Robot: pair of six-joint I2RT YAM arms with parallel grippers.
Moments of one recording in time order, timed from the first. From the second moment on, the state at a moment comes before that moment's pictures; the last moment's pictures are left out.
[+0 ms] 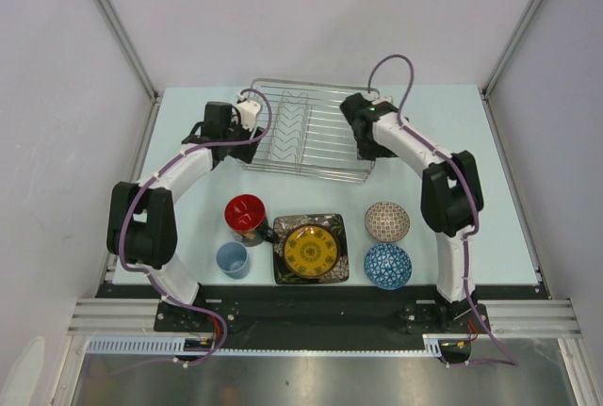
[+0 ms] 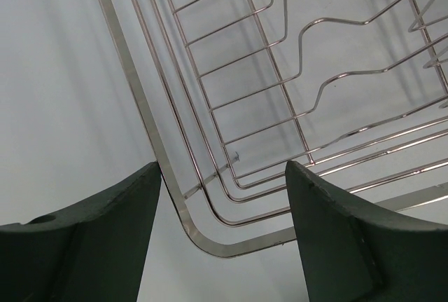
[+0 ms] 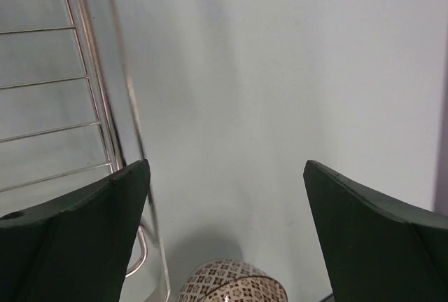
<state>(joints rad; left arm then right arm) -0.21 1.68 1.19 -0.22 0.11 0.32 0.46 2.04 1.76 -0.99 0.62 0.51</state>
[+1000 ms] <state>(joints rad) -0.23 1.58 1.12 -0.26 0.14 0.33 0.29 2.14 2.16 -0.84 0.28 0.46</state>
